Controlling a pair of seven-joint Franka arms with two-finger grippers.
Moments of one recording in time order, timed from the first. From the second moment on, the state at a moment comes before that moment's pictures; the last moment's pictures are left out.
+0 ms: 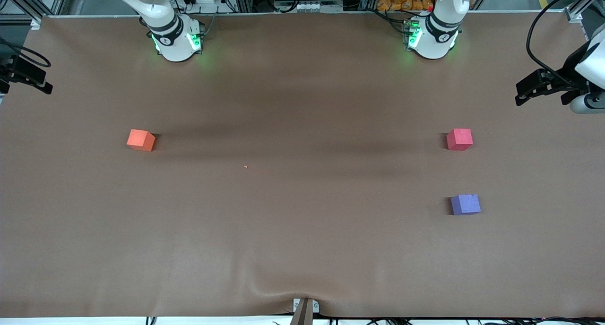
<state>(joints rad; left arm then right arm) 0.01 0.01 -0.10 -1.50 0.03 1.47 -0.07 -0.06 -0.06 -0.04 -1.55 0.01 1.43 -0.07</state>
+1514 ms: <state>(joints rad) 0.01 0.01 -0.10 -1.50 0.03 1.43 -0.07 -0.08 -0.06 -0.05 -1.85 0.00 1.54 -0.07</state>
